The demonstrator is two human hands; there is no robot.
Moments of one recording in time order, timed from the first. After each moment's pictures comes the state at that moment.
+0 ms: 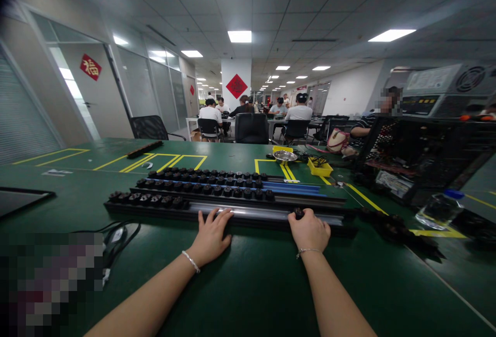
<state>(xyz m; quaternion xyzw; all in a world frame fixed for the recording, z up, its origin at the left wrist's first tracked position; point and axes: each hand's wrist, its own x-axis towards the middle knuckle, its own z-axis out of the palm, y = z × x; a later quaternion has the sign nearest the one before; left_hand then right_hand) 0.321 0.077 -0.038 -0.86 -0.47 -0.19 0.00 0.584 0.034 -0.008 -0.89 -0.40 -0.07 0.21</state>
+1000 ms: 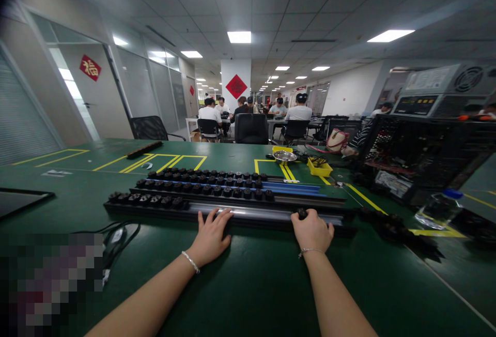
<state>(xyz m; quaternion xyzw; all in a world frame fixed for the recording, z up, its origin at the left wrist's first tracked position) 0.321 0.074 -0.034 -0.86 -0.47 -0.18 0.00 0.593 0.034 -0.011 -0.90 -0.38 -0.06 0.22</state>
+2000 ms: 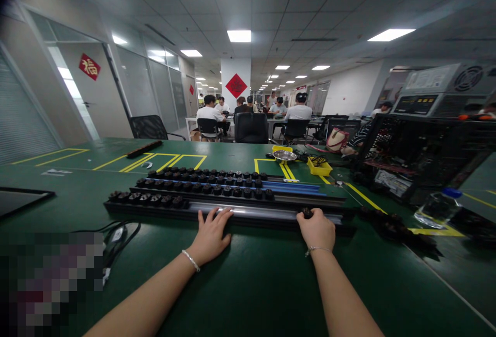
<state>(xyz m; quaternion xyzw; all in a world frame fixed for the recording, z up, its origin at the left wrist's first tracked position) 0.321 0.074 -0.032 -0.86 -0.47 -0.18 -0.01 0.611 0.030 -0.009 -0.89 -0.38 -0.04 0.25</state>
